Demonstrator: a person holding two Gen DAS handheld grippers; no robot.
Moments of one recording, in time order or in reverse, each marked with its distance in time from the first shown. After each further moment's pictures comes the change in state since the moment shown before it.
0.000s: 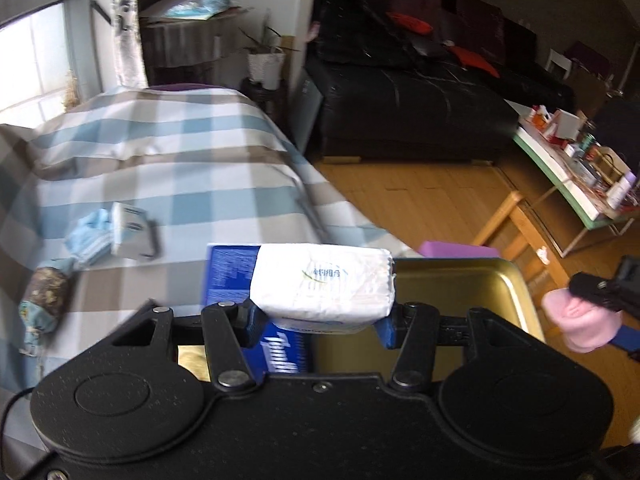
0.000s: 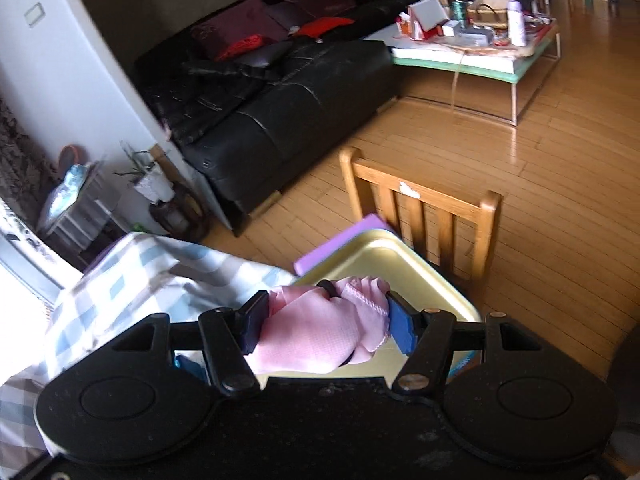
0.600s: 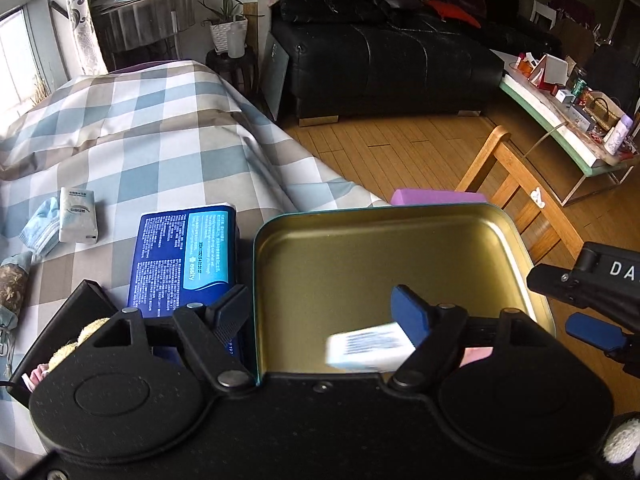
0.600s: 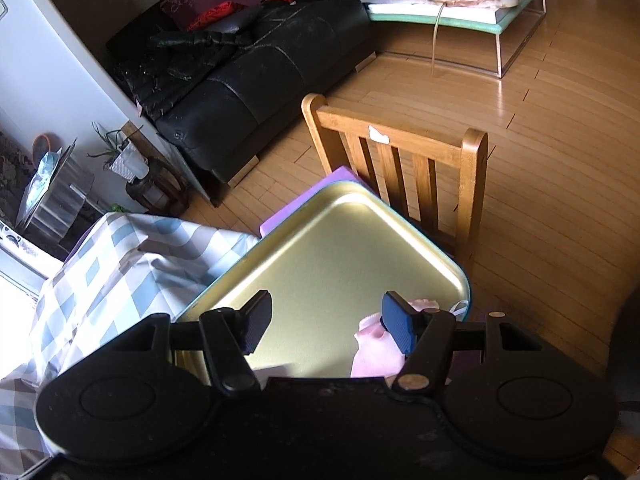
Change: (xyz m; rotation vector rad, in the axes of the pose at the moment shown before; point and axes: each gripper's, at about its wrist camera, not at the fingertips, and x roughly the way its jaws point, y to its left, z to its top) left arm 0.037 -0.049 -0.020 0.093 0.081 0.019; right arm 0.038 -0.023 -0.012 0.061 0.101 -0.004
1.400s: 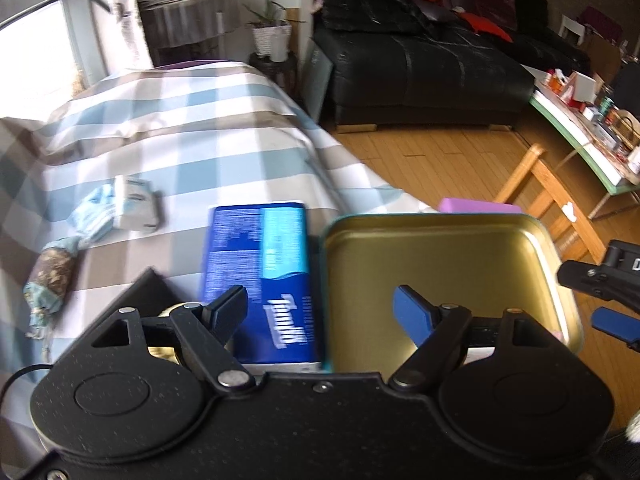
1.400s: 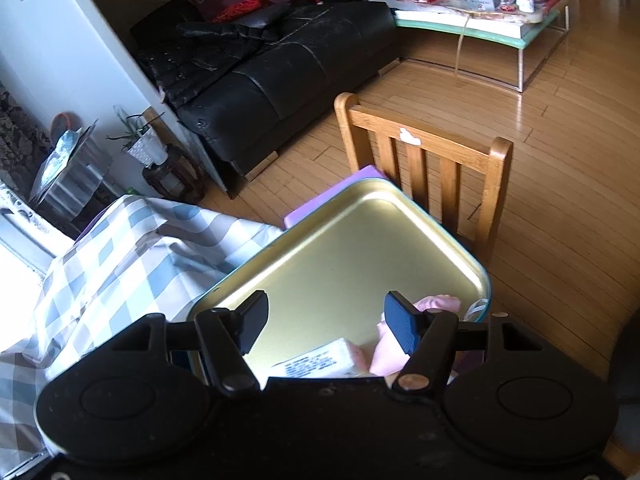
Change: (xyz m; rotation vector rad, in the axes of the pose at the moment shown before) left arm -0.026 0.047 -0.006 -0.060 -0.023 0.088; right arm -0.013 0.023 -0.008 -0.093 -0.008 0.044
